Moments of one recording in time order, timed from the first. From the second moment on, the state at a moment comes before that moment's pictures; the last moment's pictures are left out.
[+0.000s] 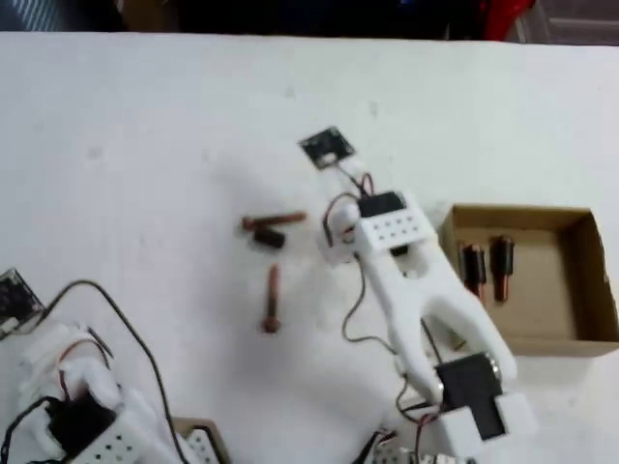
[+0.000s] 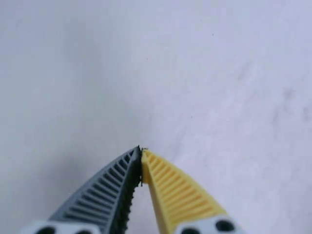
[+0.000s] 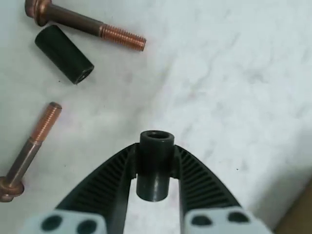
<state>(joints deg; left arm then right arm) -50.9 -104.5 86.9 74.8 0.0 -20.4 -4.4 29.4 55.5 14.8</state>
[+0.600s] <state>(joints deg) -50.9 -104.5 87.6 74.8 0.0 -20.4 6.6 29.4 54.0 14.8</state>
